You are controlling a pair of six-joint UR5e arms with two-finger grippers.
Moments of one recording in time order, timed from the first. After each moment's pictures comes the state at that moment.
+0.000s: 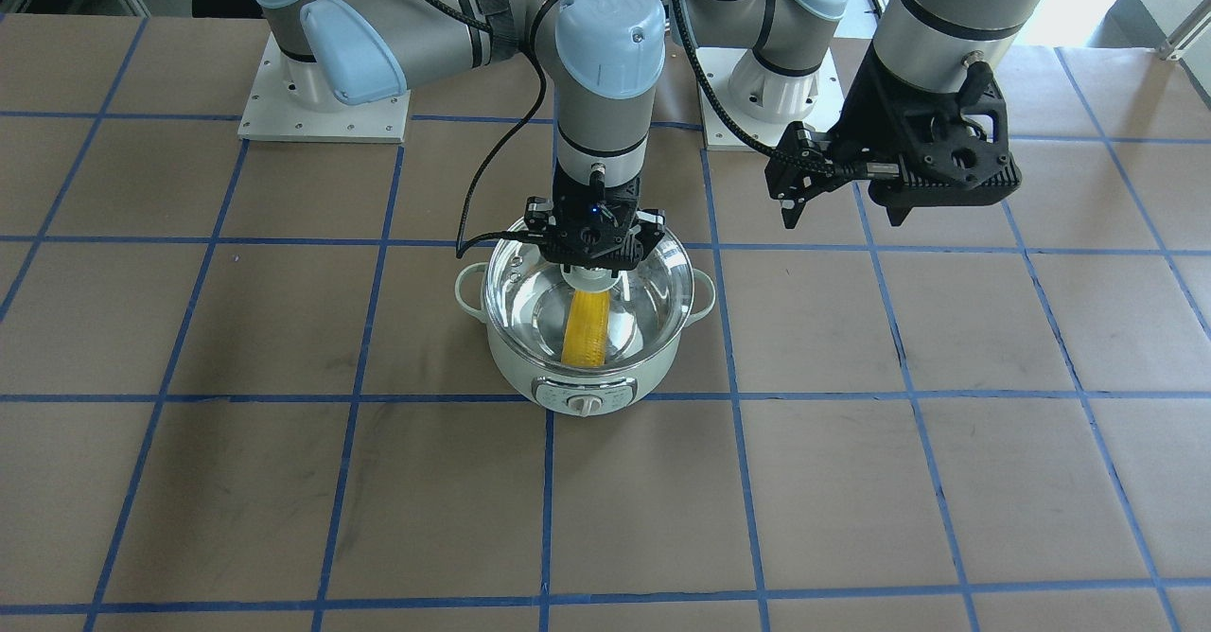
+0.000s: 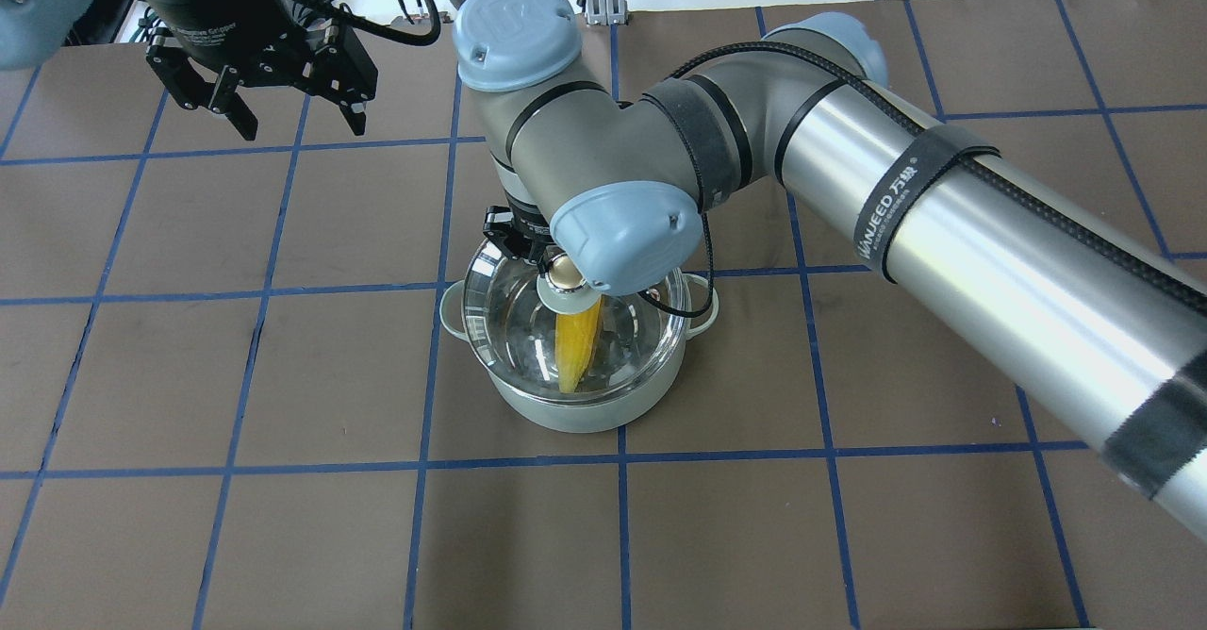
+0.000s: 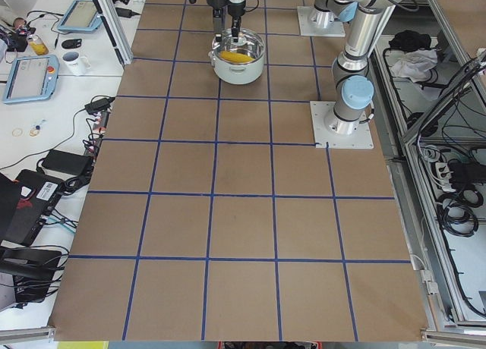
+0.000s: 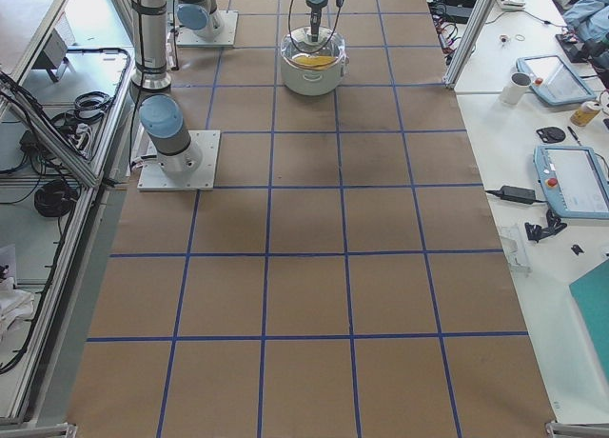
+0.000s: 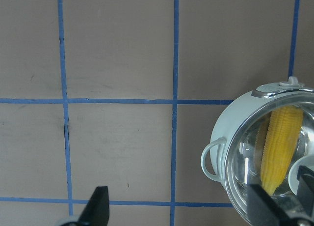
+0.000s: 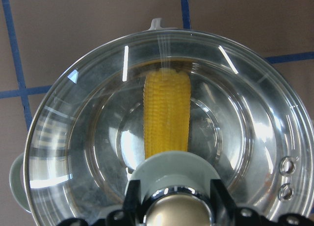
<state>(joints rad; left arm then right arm) -1.58 -1.66 -1.41 -1.64 1.61 -0.03 2.07 -1.24 1.52 -1.85 -1.57 0.62</state>
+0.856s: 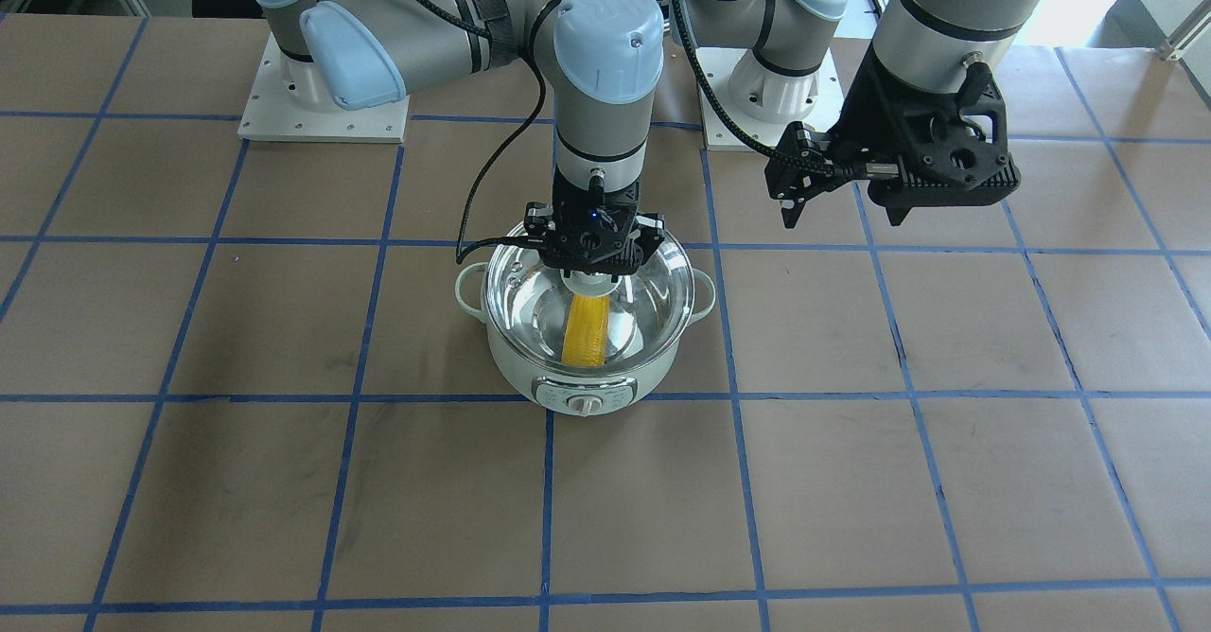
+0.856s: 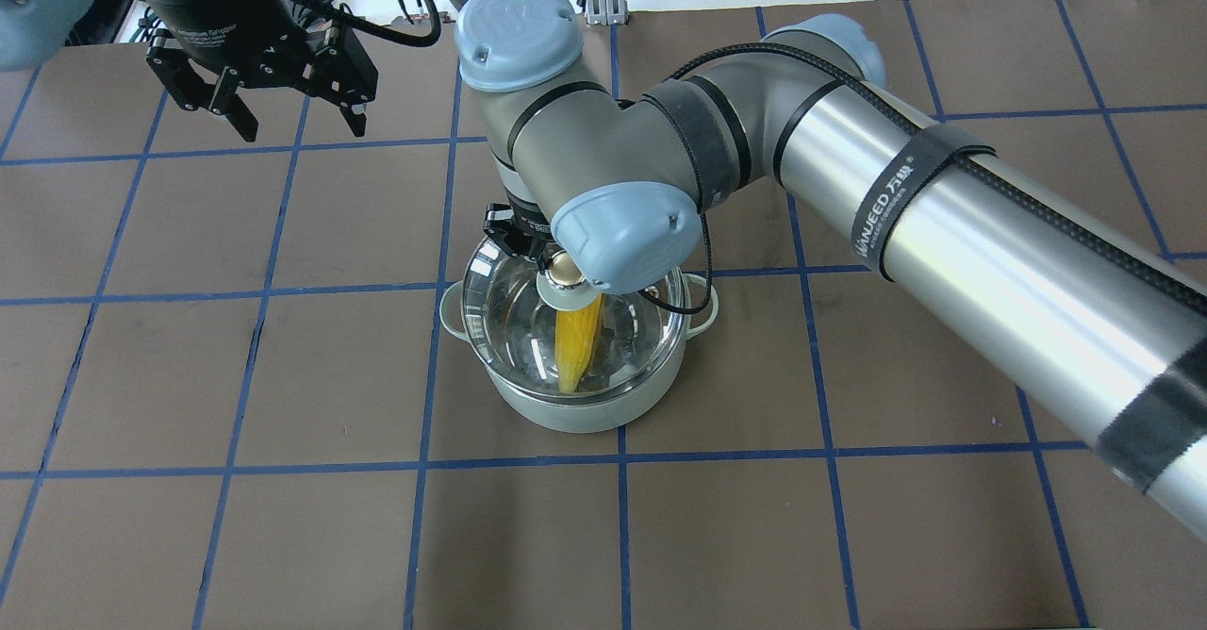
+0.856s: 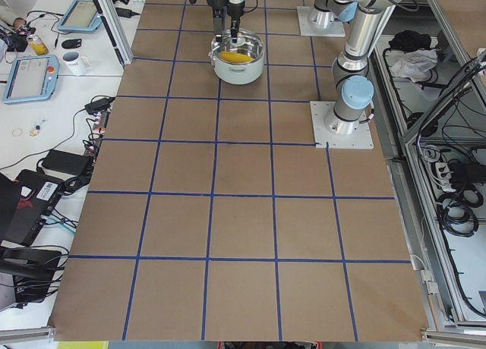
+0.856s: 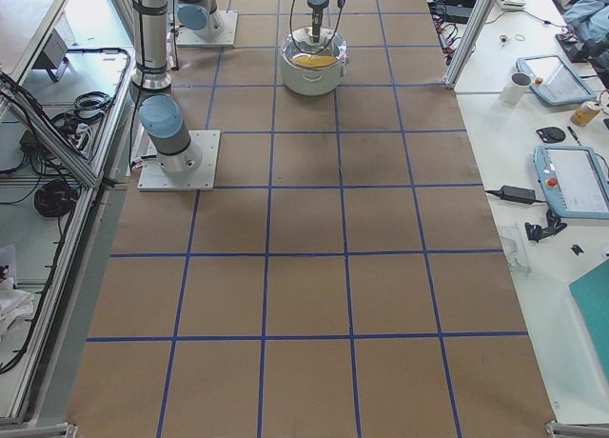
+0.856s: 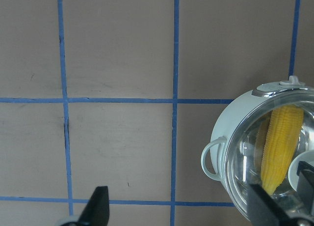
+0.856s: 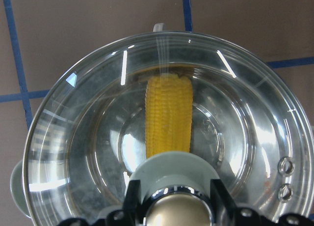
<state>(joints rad) -1.58 -1.66 -1.41 -1.64 1.61 -0.03 2.07 -1.23 1.52 -1.87 -1.57 0.61</state>
